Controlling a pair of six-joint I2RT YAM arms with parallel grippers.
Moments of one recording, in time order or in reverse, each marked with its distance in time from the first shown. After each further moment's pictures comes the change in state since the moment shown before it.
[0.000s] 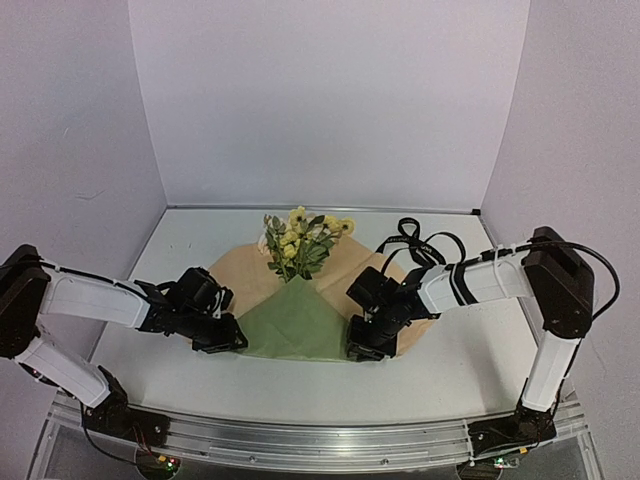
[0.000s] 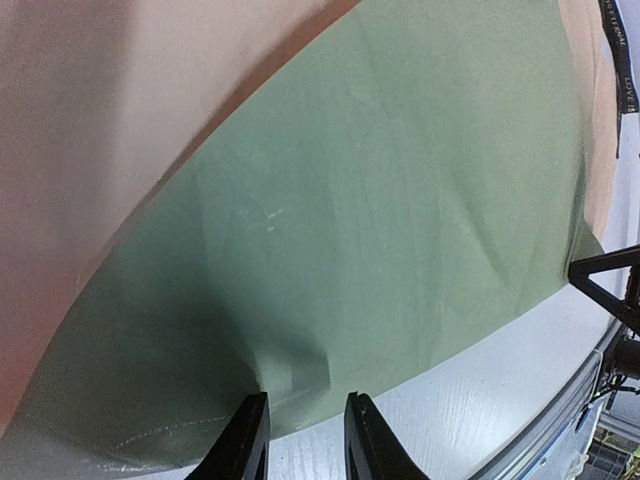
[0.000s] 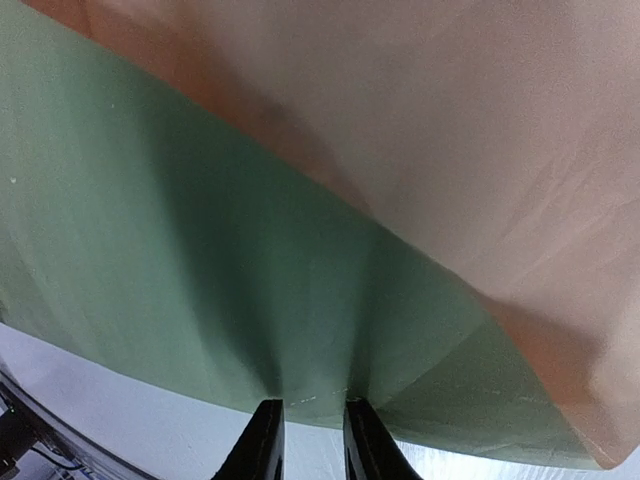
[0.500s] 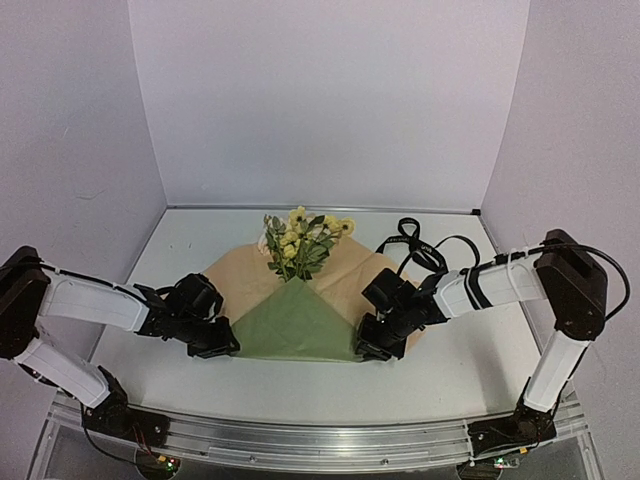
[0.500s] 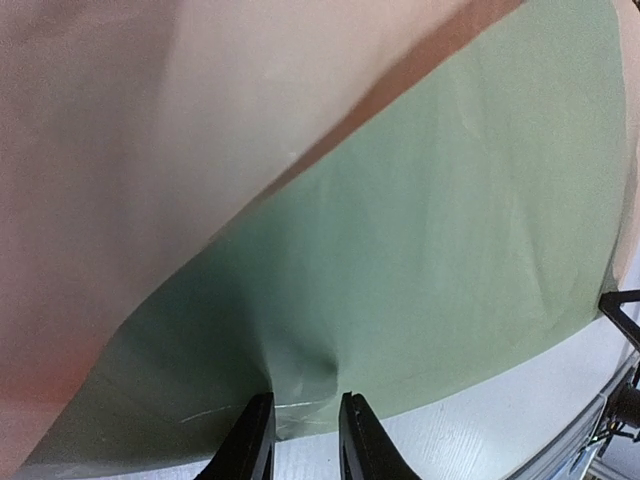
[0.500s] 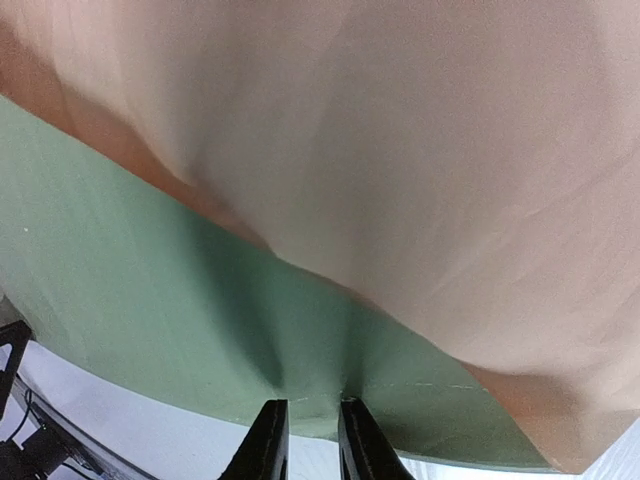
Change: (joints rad) left arm -0.006 0.000 -0.029 -0.025 -0.083 -0.110; right arm -0.047 -0.072 -0.129 0.123 0.008 0.064
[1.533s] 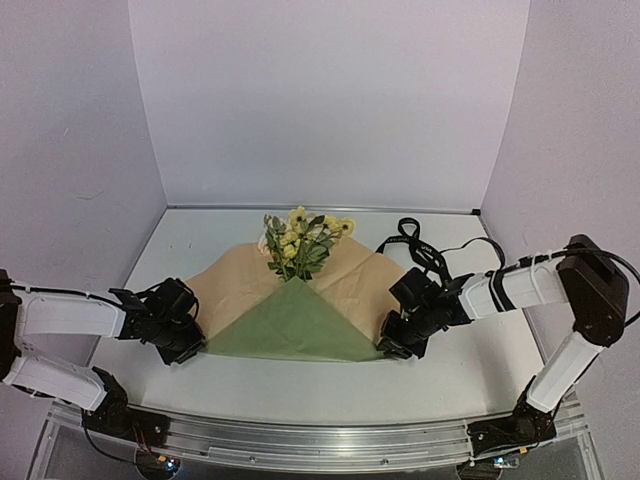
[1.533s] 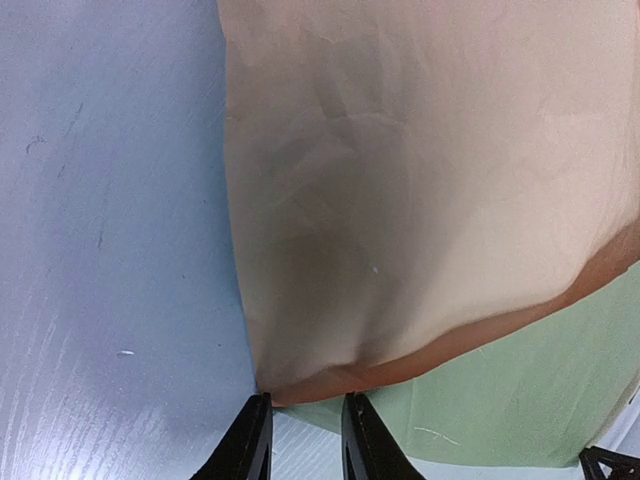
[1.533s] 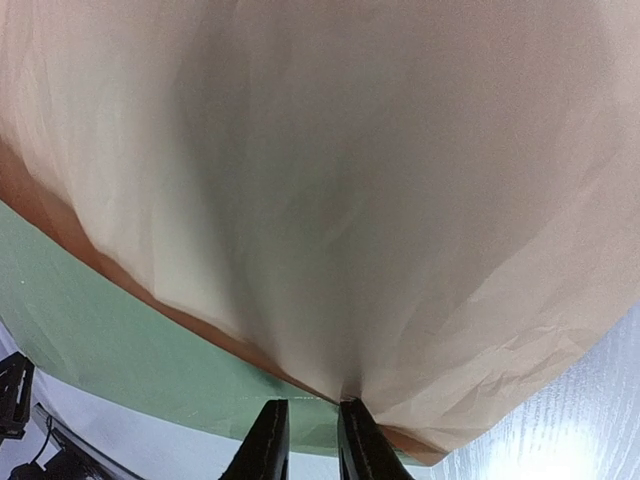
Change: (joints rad) left arm 0.089 -0.189 -0.083 -0.218 -0.215 -0.398; right arm -0.105 -0.124 -0.157 0.048 -0.001 0.005
